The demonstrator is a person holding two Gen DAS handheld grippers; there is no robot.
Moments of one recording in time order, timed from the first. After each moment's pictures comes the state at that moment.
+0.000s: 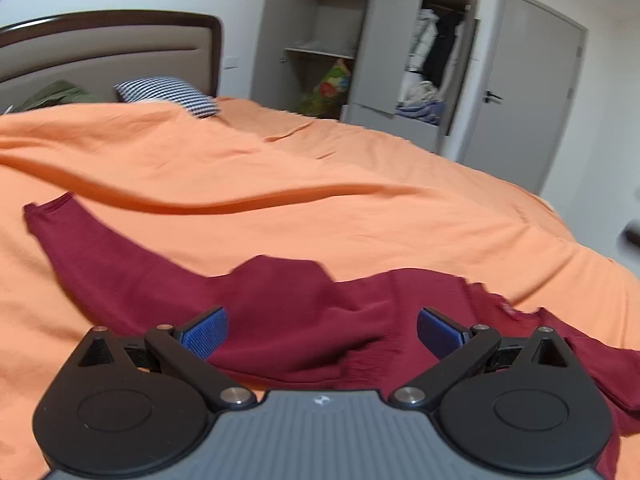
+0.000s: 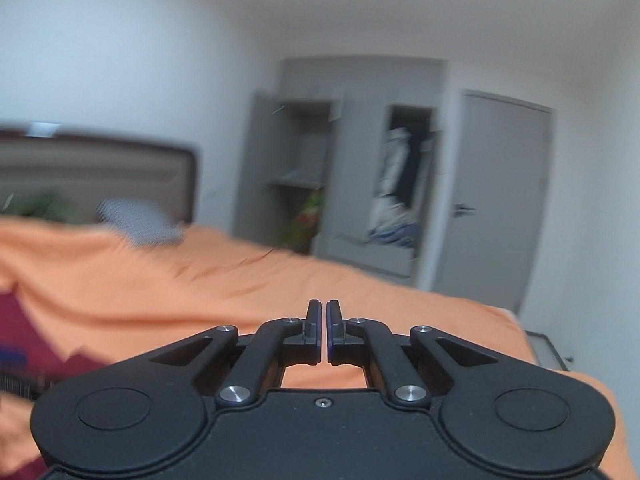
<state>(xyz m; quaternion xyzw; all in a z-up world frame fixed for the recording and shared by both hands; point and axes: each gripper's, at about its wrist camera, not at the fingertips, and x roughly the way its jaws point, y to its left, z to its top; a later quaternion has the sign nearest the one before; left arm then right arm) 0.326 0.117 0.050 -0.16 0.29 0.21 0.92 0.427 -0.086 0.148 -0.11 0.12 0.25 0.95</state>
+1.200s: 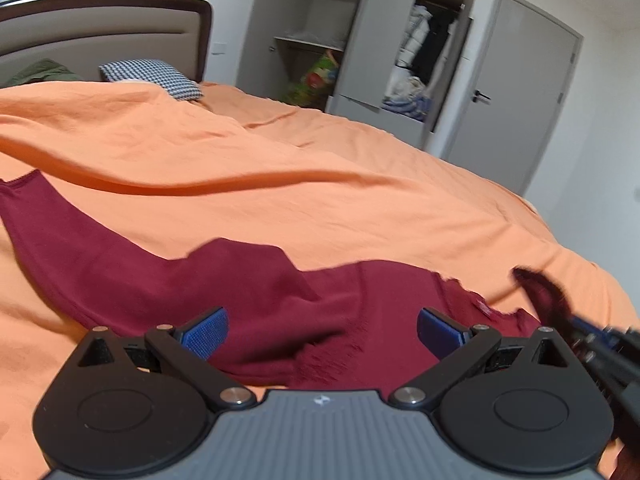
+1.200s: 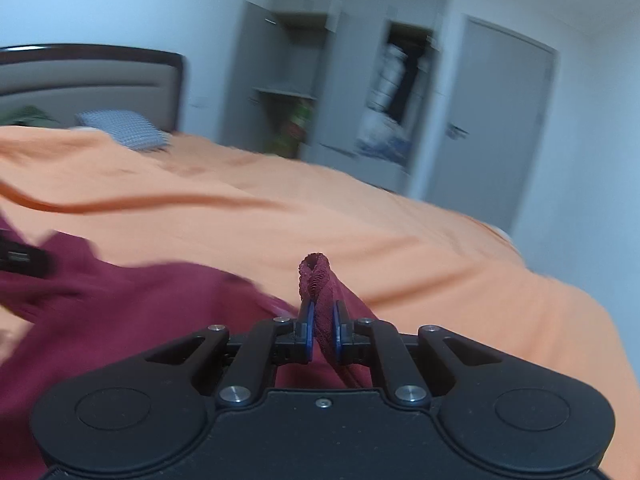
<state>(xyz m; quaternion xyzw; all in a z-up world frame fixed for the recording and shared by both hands) 0.345 0.102 0.037 -0.18 0.29 0.18 0.92 0.406 -0.042 0.041 -0.15 0.22 0.21 0.94</state>
